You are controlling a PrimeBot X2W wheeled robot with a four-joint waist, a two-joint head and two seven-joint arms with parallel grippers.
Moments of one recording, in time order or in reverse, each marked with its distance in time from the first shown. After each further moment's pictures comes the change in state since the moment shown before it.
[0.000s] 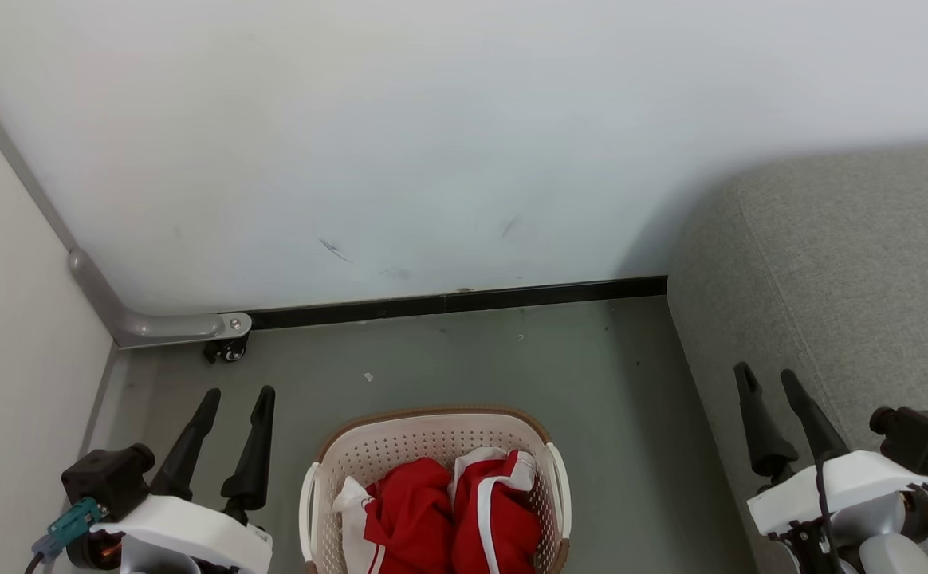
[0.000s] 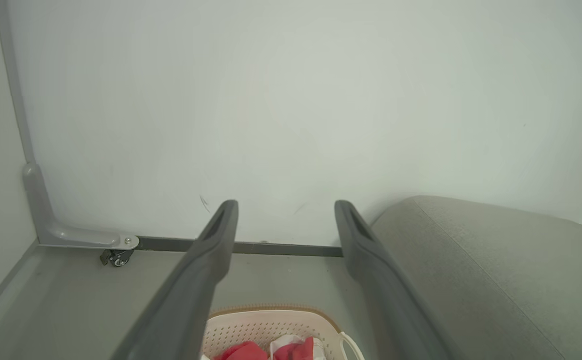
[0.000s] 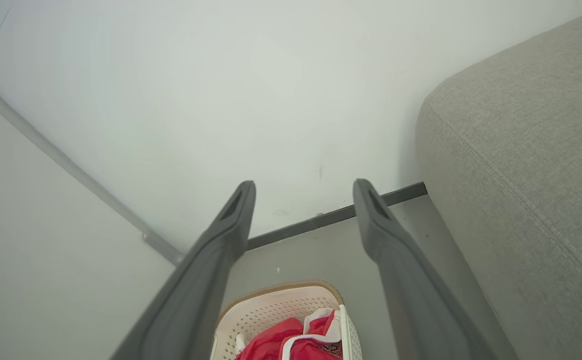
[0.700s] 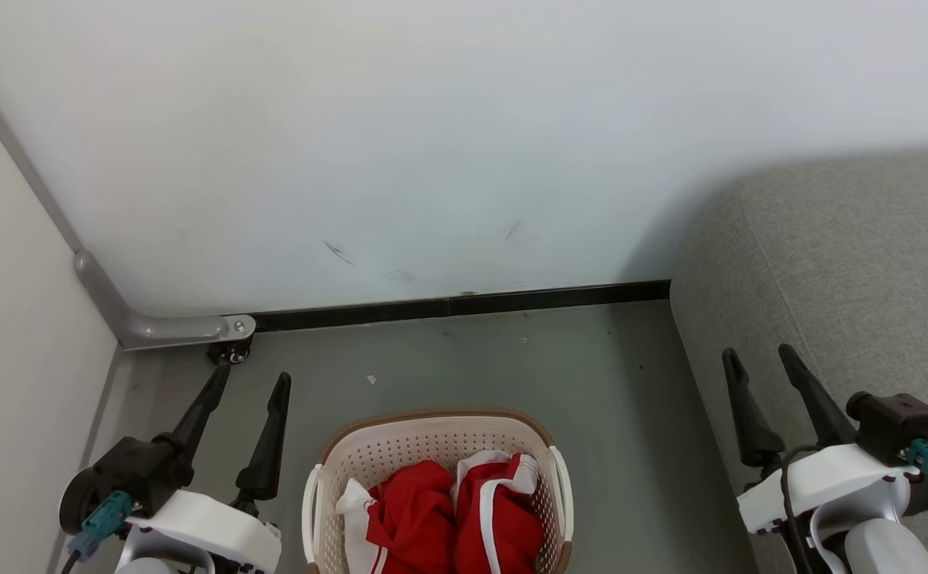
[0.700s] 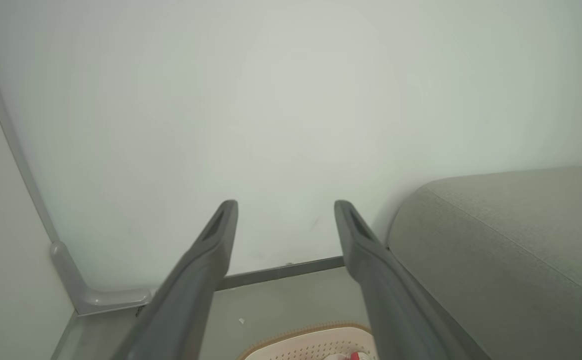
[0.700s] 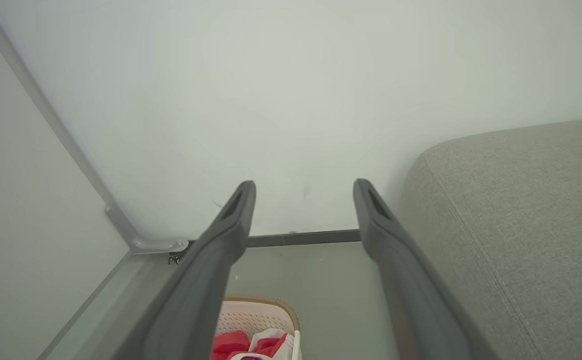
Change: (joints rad) left arm -0.025 -0.001 -0.003 -0.014 0.231 -0.001 -0.051; right arm -0.019 0.000 0.003 -0.023 -0.261 0.000 -0.053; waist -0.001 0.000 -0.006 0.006
